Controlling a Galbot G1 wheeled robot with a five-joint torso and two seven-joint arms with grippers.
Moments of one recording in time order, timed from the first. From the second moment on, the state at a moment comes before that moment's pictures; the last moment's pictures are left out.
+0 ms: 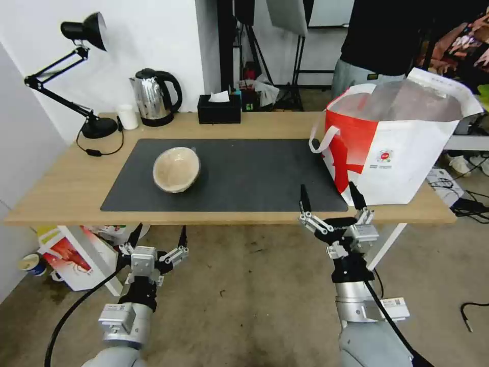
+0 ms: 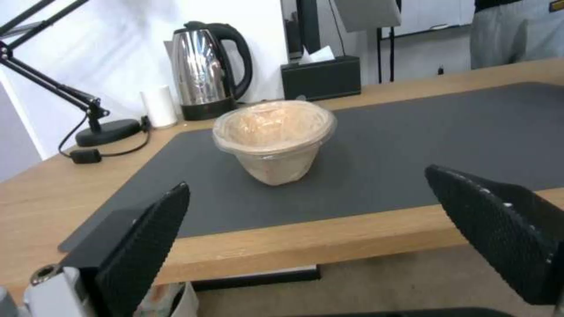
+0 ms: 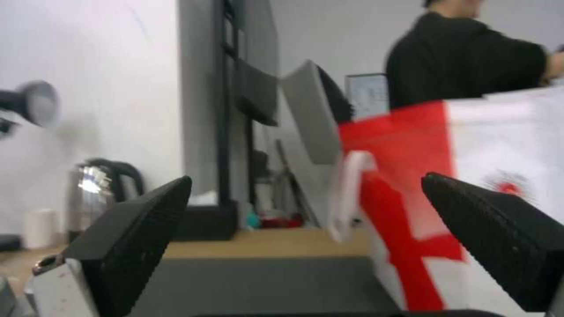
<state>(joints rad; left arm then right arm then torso) 1.80 -1.50 -0.55 -2.30 0.00 0.00 0.00 -1.54 0.99 0.11 2.29 0.06 0.26 0.66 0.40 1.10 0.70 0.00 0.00</state>
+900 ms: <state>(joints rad) 1.80 -1.50 -0.55 -2.30 0.00 0.00 0.00 -1.67 1.01 0.10 2.20 -0.02 0.33 0.73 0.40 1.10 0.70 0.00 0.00</state>
